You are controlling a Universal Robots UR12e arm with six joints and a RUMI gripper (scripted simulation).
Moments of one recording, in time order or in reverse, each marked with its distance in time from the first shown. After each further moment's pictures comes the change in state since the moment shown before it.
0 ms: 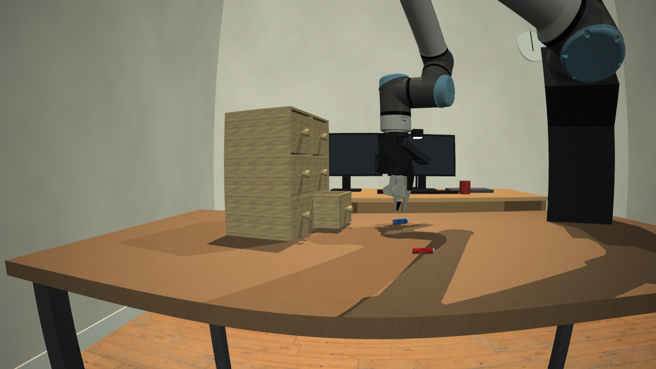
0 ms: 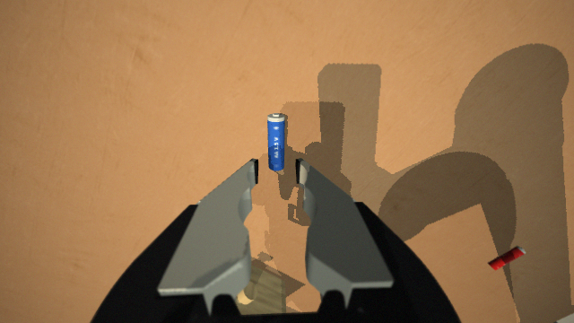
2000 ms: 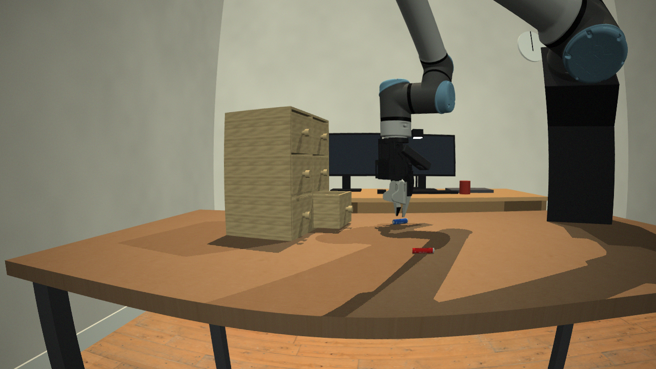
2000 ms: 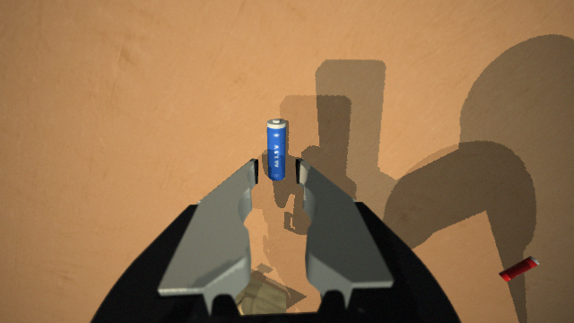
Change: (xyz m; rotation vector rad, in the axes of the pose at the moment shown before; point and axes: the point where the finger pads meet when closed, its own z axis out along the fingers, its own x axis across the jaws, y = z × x) arm 0.000 0.000 0.016 0.000 0.000 0.000
